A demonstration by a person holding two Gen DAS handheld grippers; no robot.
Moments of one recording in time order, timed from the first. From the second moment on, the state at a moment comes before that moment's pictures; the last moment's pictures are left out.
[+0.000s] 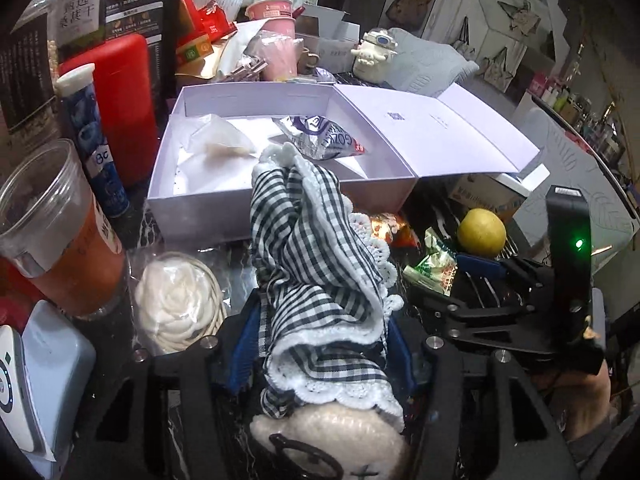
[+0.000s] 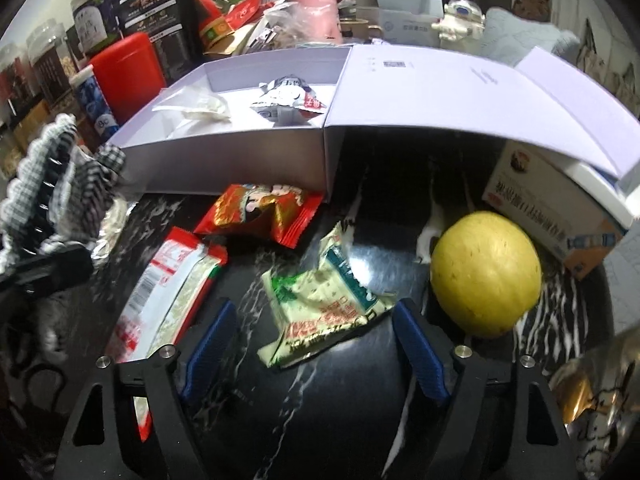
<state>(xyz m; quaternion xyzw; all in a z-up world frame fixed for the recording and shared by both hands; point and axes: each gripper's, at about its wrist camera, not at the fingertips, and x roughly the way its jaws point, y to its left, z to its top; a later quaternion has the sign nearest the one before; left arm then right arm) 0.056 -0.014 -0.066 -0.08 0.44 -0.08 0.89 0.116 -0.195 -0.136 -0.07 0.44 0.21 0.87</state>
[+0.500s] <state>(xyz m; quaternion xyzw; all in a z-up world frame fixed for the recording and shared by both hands) 0.035 -0.013 -0.062 -0.09 0.43 -0.08 0.89 0.087 -0.195 -0.132 -0.06 0.43 0.20 0.88</state>
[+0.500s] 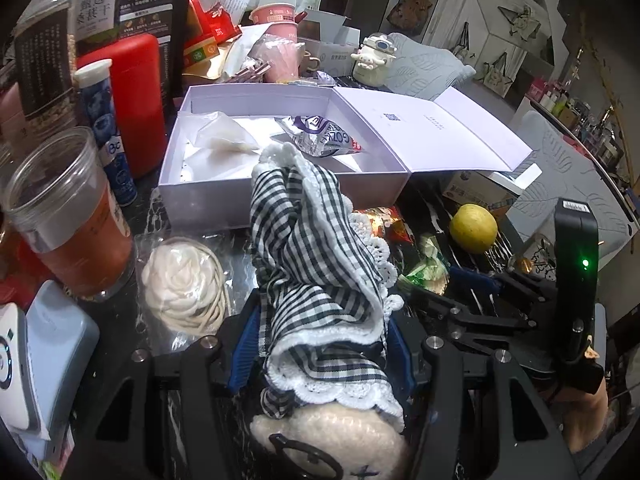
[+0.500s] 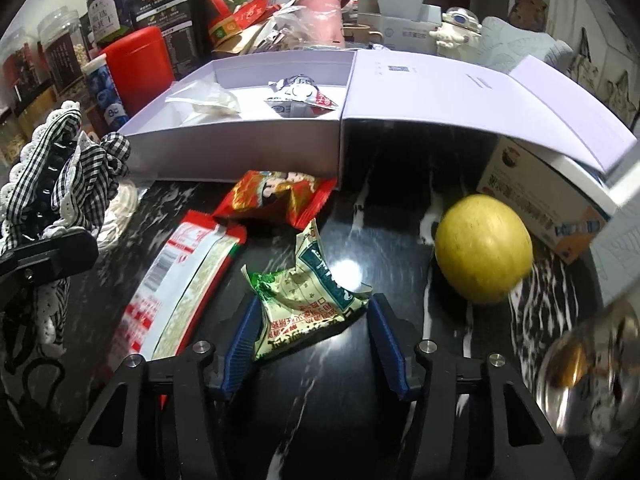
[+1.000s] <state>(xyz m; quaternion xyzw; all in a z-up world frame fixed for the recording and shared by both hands) 0.000 -0.006 -0.051 -0.10 0.41 -0.07 0.90 0.063 -0.207 -0.122 0.00 0.43 0.19 0.88</state>
